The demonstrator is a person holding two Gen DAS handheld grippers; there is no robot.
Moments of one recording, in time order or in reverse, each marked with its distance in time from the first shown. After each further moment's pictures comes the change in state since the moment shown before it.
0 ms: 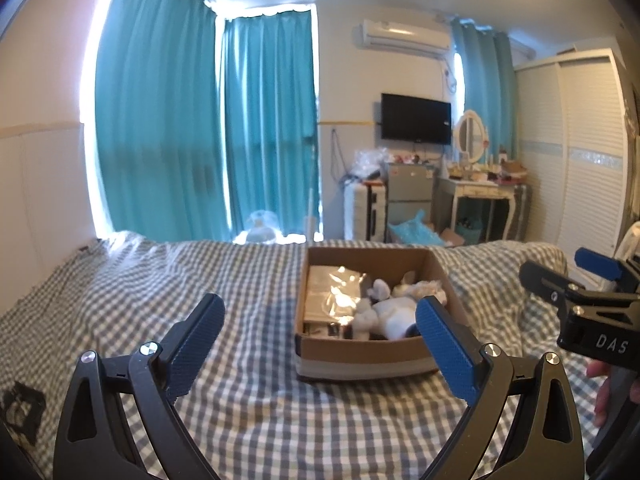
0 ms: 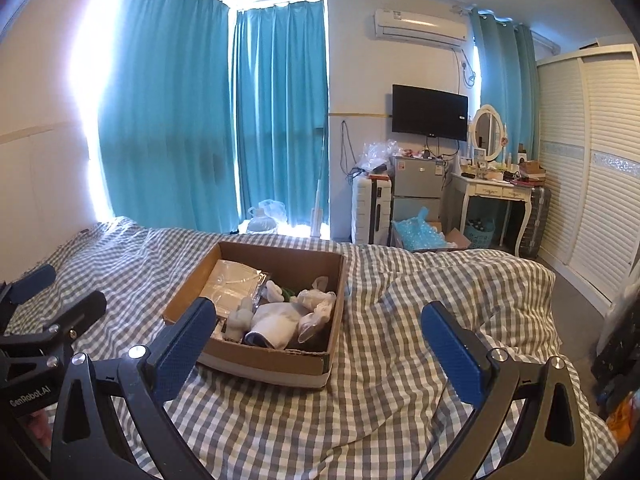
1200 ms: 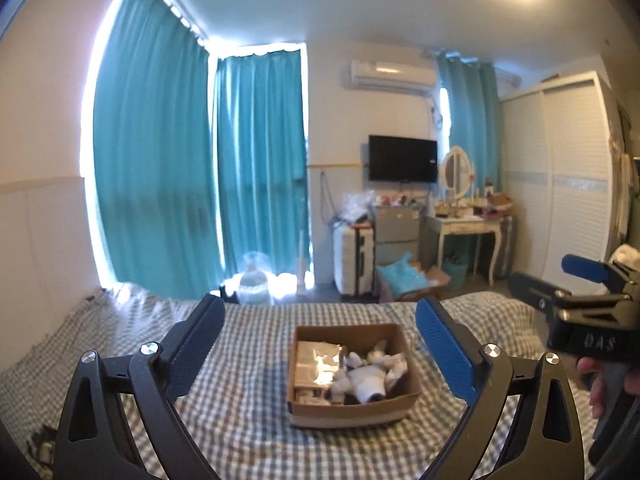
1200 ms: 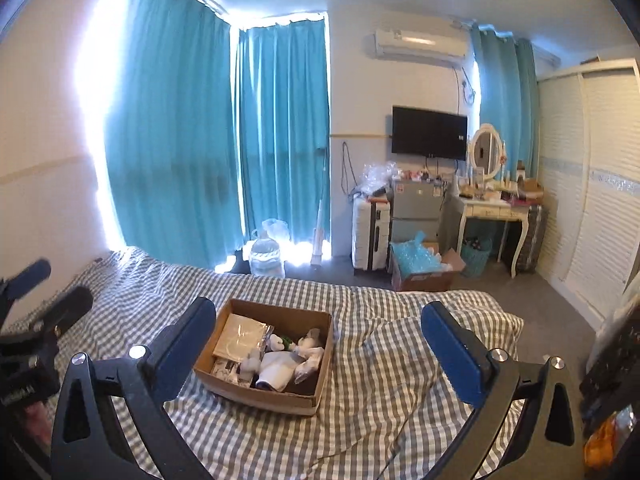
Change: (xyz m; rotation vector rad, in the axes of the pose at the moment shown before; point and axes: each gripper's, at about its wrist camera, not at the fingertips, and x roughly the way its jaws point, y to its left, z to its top) left arm -0.082 -0.004 0.110 0.015 -0.119 -0.034; right arm -0.089 -0.015 0.108 -0.023 -0.054 0.020
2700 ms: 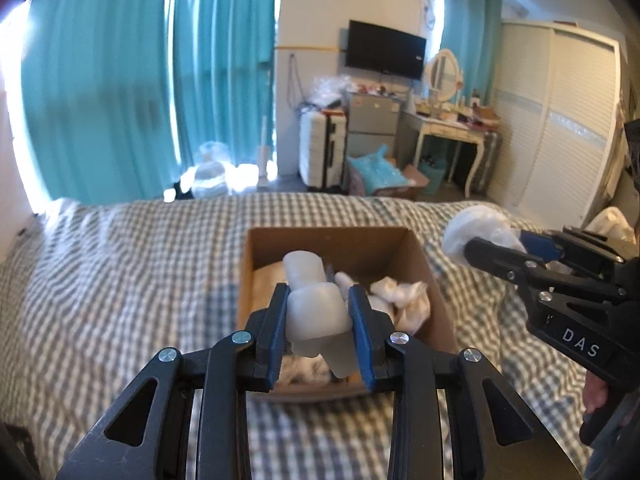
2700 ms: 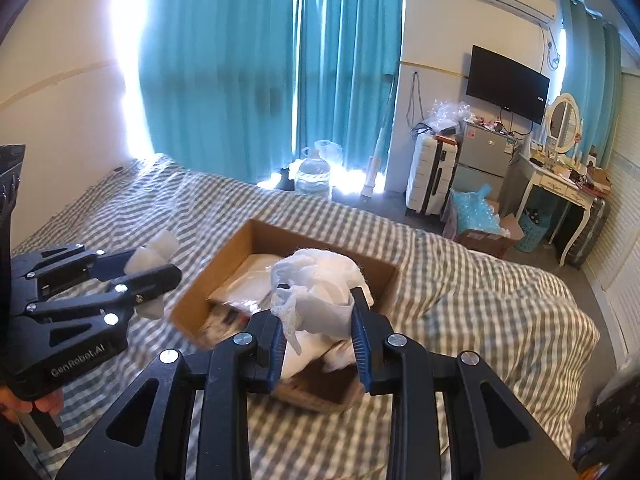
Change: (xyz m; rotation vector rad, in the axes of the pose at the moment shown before) left arm 0.205 0.006 -0.070 -0.032 0.432 -0.147; right arm 0.190 0.030 -0.049 -0.147 0.308 0.182
